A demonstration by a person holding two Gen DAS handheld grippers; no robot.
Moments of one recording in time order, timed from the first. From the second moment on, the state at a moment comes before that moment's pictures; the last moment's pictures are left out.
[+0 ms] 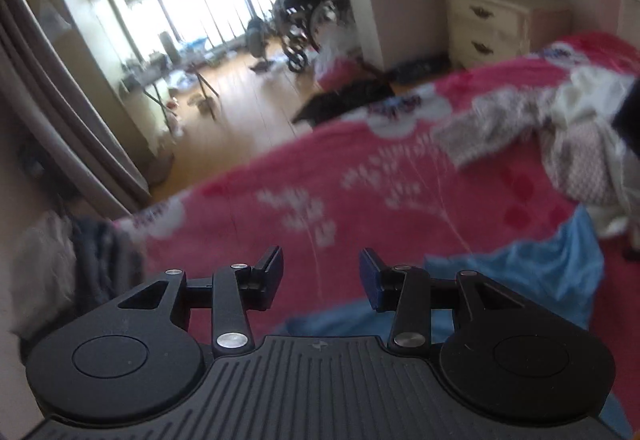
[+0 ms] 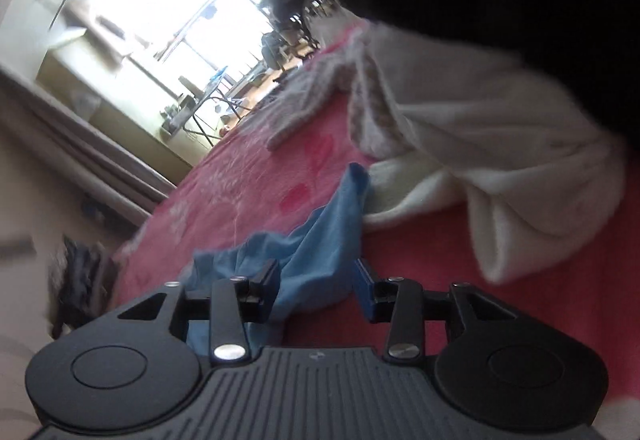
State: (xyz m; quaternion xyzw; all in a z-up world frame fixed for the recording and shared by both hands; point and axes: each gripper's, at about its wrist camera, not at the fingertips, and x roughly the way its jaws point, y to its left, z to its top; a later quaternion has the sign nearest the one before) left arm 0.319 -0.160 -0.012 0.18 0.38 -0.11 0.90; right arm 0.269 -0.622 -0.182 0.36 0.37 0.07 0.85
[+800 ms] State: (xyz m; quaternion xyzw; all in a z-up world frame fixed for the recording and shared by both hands) left arm 0.311 -0.210 -0.163 0.00 0.43 -0.26 0.87; right arm 0.323 -0.583 -0.183 0.38 0.42 -0.02 0.82
